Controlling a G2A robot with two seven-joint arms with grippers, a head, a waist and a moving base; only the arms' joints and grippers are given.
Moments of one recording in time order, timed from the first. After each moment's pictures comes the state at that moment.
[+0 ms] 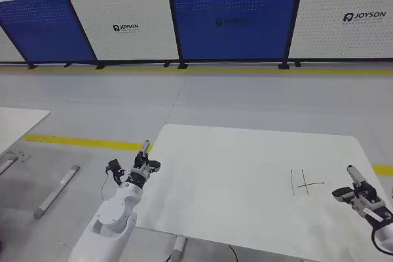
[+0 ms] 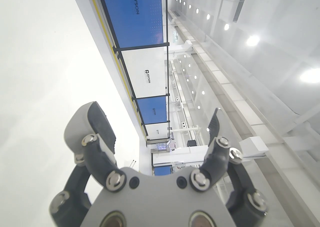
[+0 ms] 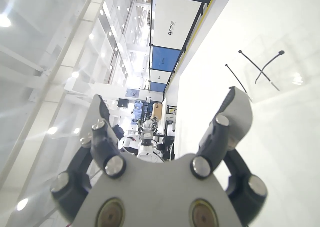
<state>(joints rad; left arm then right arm) 1.73 -1.15 -1.60 -1.80 -0.42 0.00 0.00 -1.66 -1.10 1.76 -1.82 0.29 0.11 0.60</state>
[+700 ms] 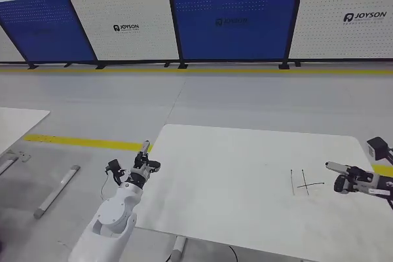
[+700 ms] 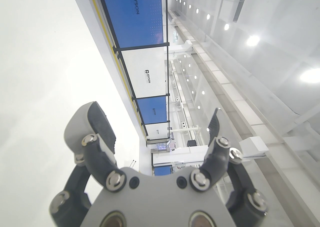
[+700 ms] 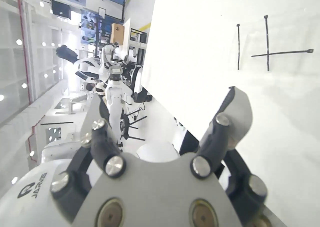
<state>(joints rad) 1.73 -1.15 -1.60 -1.80 -0.42 0.00 0.00 -1.12 -0.98 1.61 -1.48 0.00 0.17 1.39</state>
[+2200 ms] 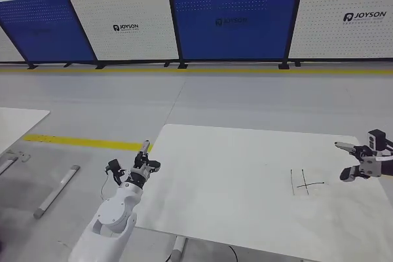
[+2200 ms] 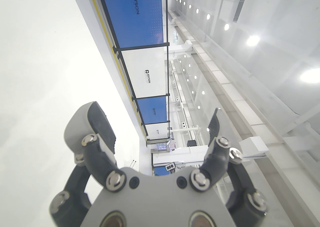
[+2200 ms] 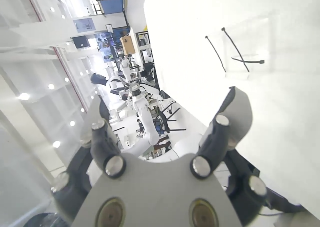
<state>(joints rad) 1.73 -1.15 -1.60 -1.80 -0.42 0.00 0.00 -0.57 -0.90 0.98 -0.73 0.35 0.21 1.39</state>
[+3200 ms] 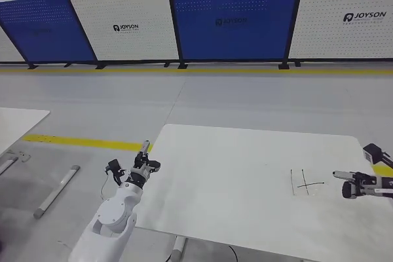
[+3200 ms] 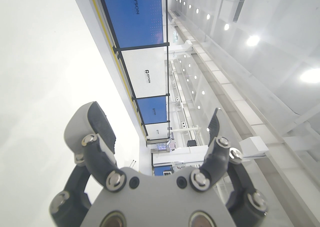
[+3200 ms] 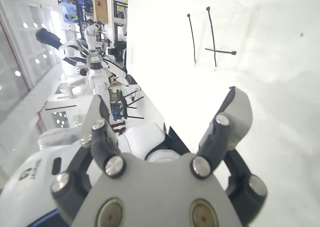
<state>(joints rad) 1.73 -1.15 -1.60 -1.80 -0.42 0.00 0.00 -0.78 -0.75 1.00 -0.95 0.38 -0.27 1.39</state>
